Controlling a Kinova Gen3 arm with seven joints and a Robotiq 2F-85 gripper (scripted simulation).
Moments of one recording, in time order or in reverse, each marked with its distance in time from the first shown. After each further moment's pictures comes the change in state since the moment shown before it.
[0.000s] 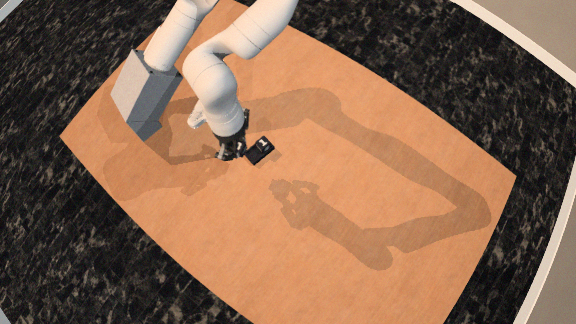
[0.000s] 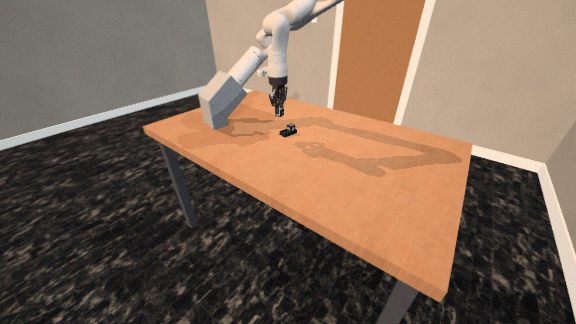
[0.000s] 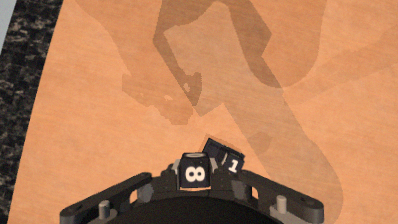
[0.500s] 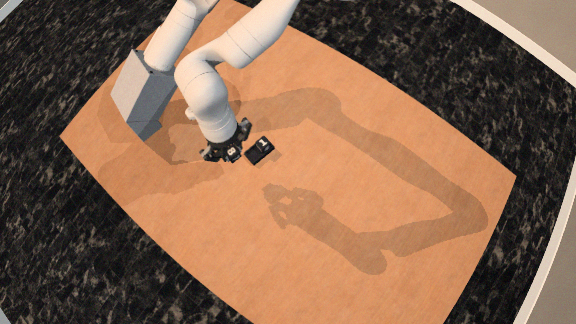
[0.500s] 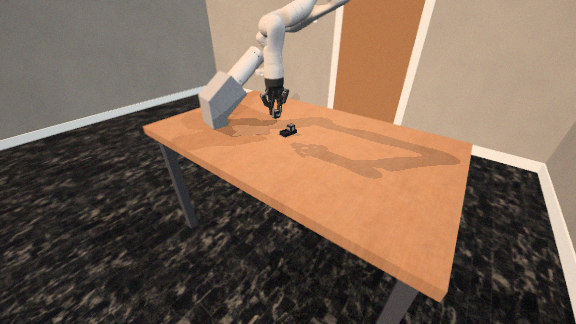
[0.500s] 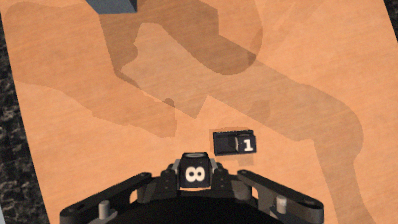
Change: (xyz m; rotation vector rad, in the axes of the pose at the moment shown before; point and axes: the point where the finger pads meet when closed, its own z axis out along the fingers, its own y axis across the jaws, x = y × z) arm 0.010 -0.017 0.002 0.001 0.001 0.513
